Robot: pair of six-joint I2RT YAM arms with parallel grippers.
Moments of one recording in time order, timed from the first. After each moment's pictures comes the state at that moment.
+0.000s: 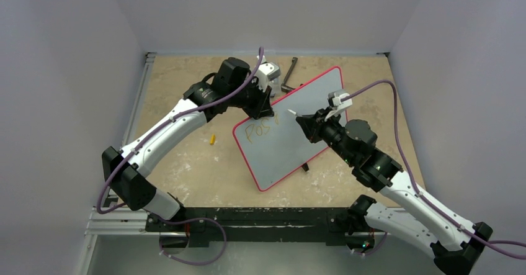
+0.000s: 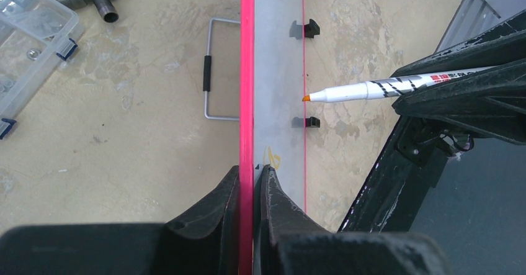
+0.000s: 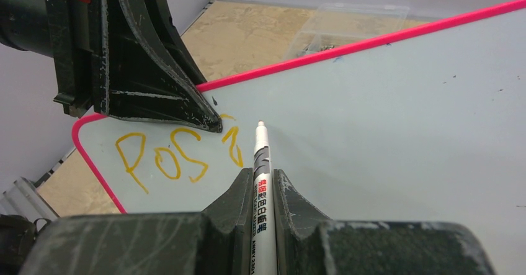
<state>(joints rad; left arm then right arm) -0.69 1.52 1.53 -0.66 0.36 -0.04 0.76 0.76 0.77 -0.13 0.17 0.31</state>
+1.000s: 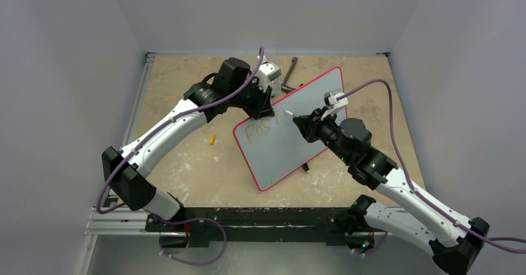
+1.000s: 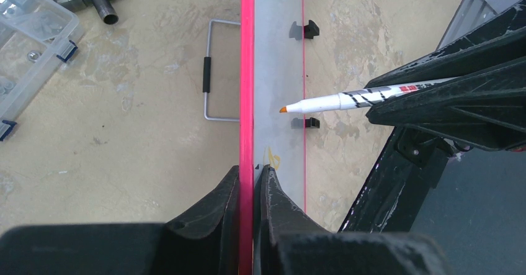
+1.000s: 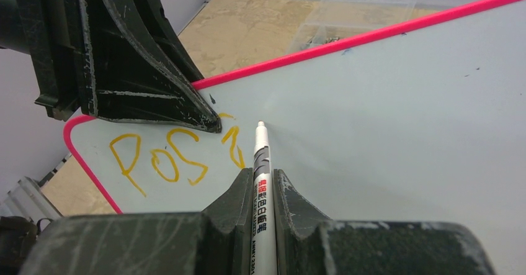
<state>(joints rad) -0.70 1.52 1.53 -0.66 0.36 -0.04 0.76 0.79 0.76 -0.10 0.17 0.34</state>
